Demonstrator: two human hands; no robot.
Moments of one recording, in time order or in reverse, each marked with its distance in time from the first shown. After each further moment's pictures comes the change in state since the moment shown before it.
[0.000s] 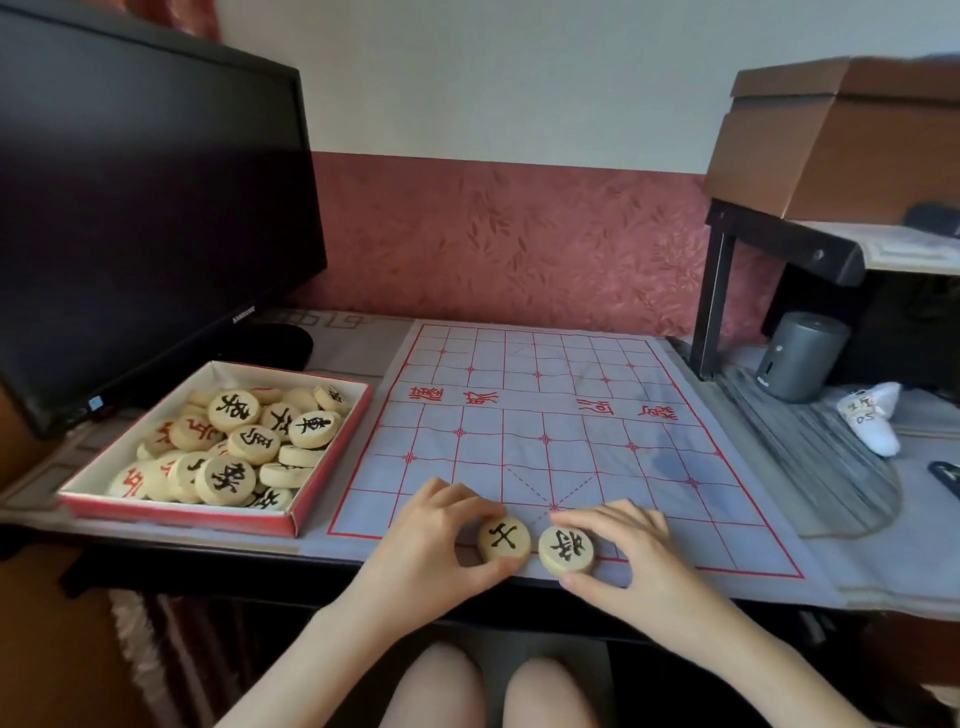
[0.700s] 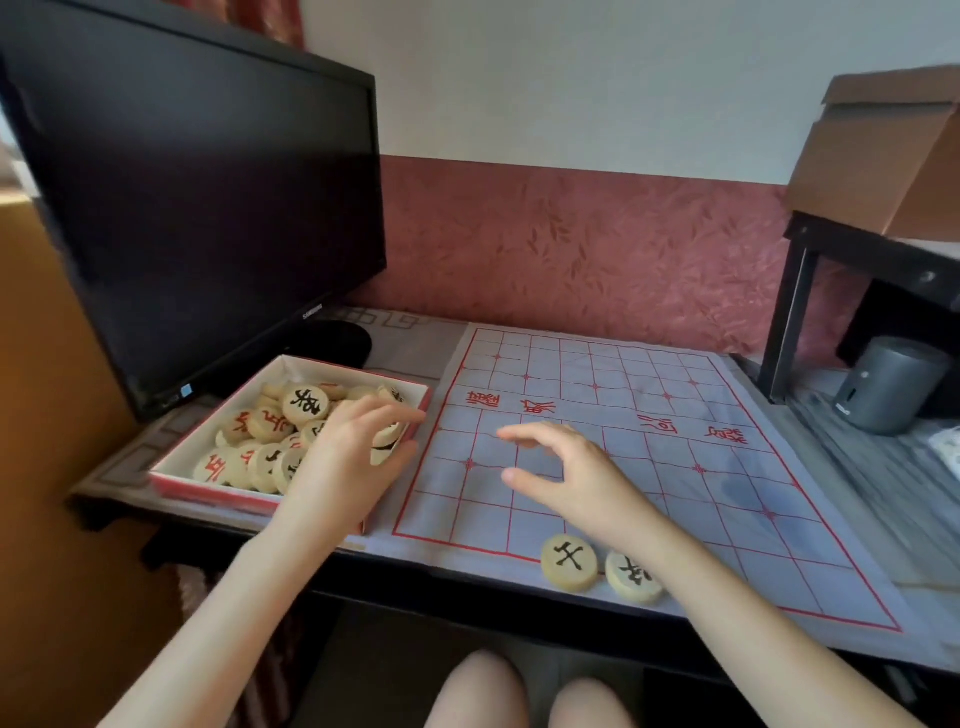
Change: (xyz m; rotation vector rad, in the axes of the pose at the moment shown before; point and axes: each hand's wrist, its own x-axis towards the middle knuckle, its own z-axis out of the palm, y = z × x) left_hand -0.003 -0.066 -0.097 0.133 0.340 -0.170; right_hand 0.097 -0.074 0.018 0.202 -0.037 -0.133
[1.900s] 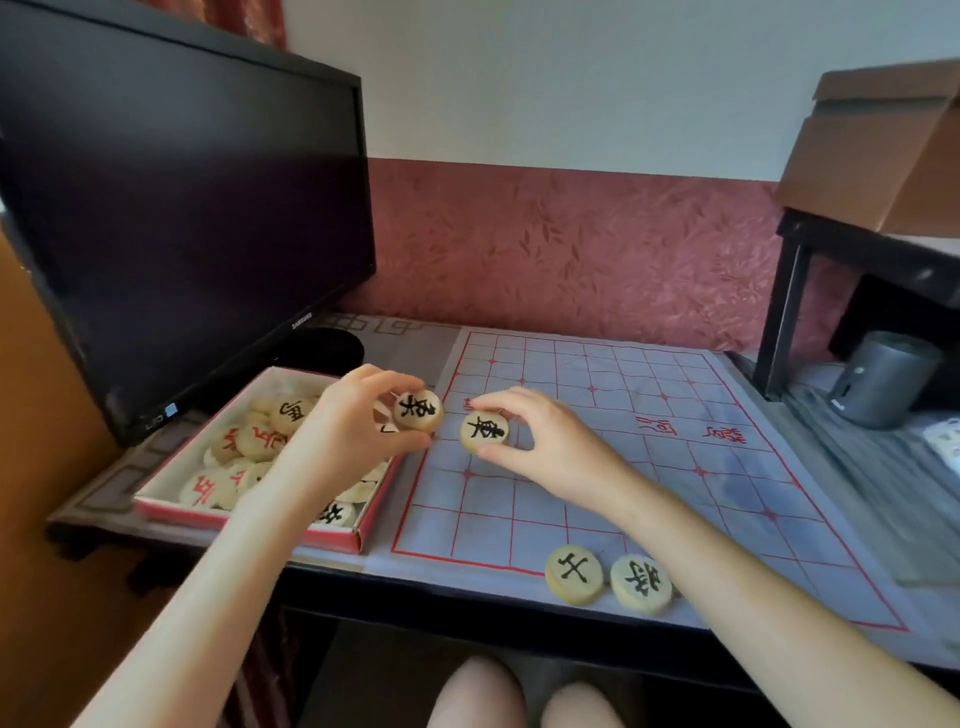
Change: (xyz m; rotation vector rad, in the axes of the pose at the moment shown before) left_hand 0.041 0.009 -0.017 -0.052 -0.121 -0.080; right_hand 0.046 -0.013 -0.001 -0.118 0.043 -0.147
